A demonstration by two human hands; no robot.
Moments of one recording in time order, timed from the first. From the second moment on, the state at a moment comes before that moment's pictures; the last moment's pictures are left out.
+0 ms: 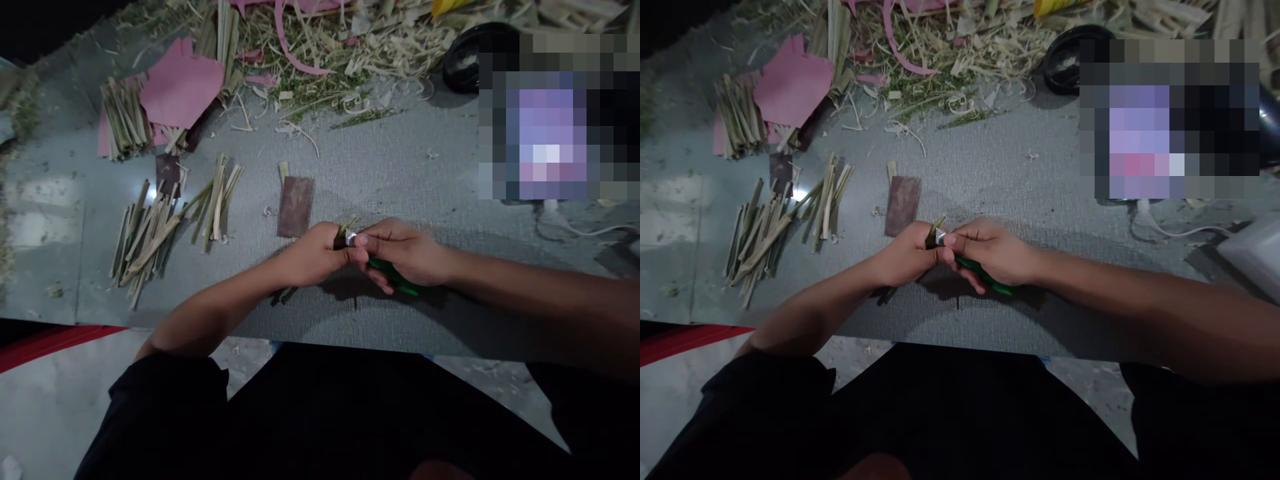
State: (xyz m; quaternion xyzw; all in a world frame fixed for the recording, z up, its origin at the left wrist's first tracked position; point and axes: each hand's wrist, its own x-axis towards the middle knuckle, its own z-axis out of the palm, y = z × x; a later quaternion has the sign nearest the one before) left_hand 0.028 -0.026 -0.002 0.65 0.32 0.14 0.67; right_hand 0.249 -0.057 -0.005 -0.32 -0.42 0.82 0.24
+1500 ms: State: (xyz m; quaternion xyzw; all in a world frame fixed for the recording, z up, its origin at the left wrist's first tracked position) left_hand 0.026 -0.025 -0.002 0.66 0.35 0.13 0.65; right_hand 0.250 -0.056 -0.004 -0.32 -0.42 0.82 0.23
